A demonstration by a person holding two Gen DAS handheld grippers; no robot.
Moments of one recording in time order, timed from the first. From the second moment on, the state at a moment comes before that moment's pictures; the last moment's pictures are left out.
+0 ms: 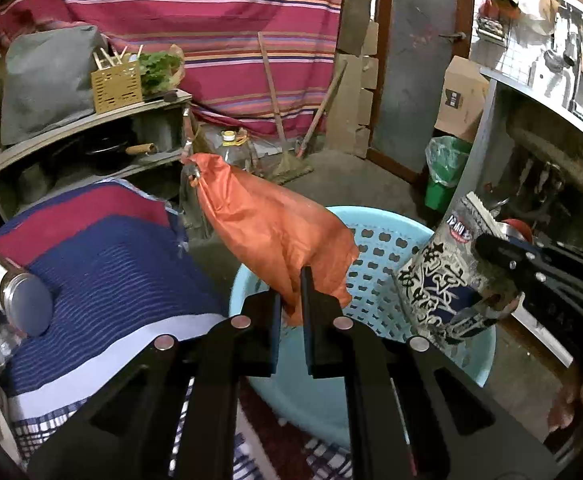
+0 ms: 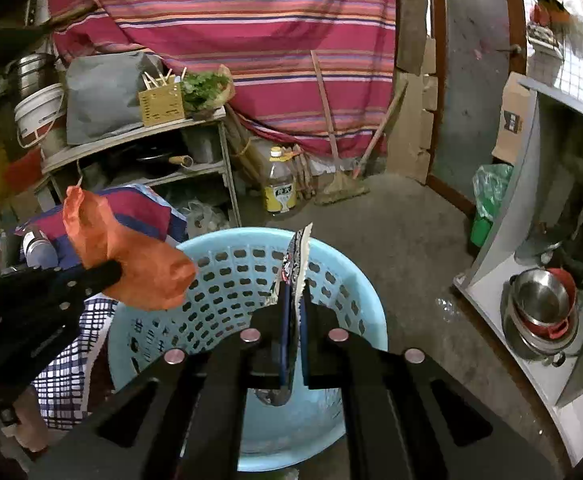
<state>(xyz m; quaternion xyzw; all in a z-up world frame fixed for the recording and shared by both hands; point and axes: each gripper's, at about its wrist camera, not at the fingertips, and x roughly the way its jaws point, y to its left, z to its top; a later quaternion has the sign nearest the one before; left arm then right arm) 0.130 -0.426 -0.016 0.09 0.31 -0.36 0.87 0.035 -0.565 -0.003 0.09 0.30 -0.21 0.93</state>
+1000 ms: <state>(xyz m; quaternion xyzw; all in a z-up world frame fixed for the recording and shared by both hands) 0.158 -0.338 0.013 0.06 0.27 -0.23 0.93 0.056 -0.559 -0.018 0.11 0.30 -0.24 0.92</state>
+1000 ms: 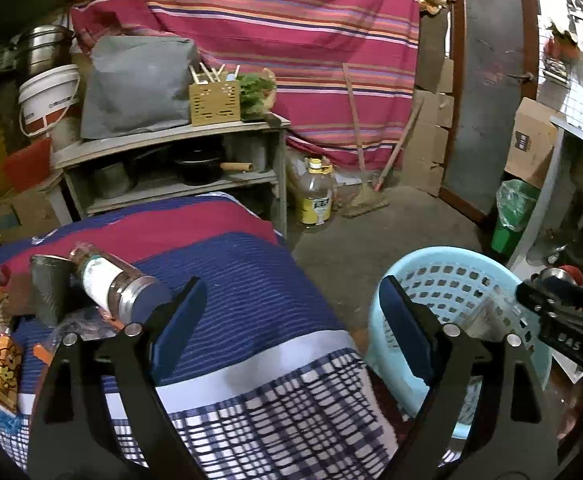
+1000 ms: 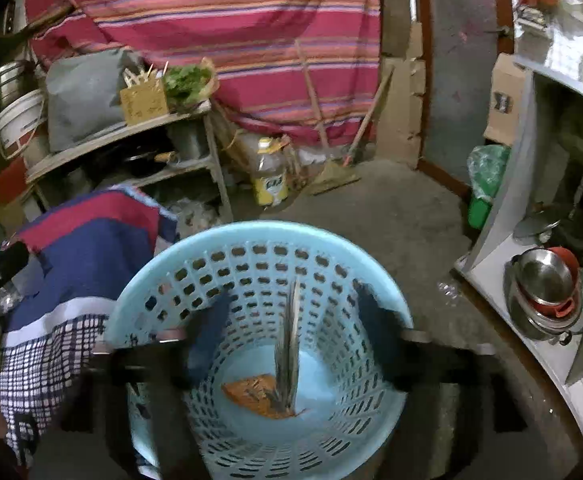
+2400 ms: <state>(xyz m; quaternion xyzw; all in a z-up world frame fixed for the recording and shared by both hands) 0.209 -0.025 -0.034 0.04 0.37 -0.03 0.93 0.164 -0.250 -0.007 0.04 0.34 -0.07 0.94</state>
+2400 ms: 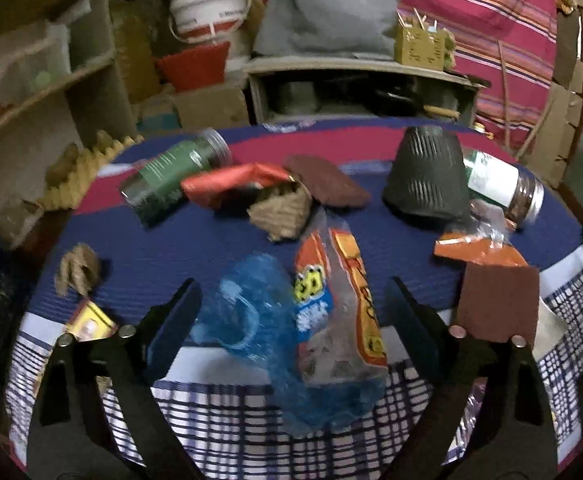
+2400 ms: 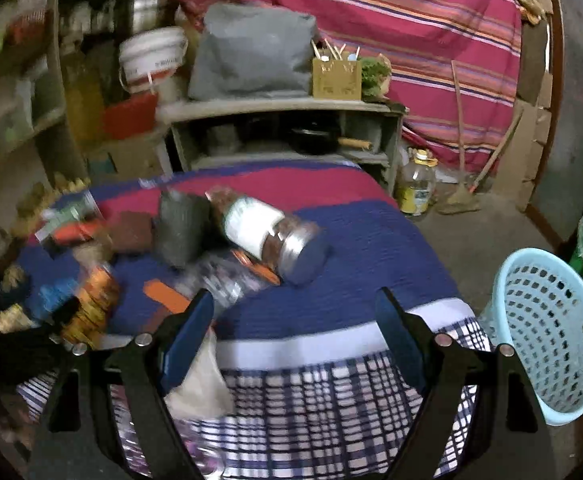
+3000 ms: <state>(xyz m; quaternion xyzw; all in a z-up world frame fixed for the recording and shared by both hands) 0.216 -0.026 -0.033 0.01 0.38 -0.07 0.92 0.162 -0.245 -0.017 0.04 0.36 -0.04 0.93</state>
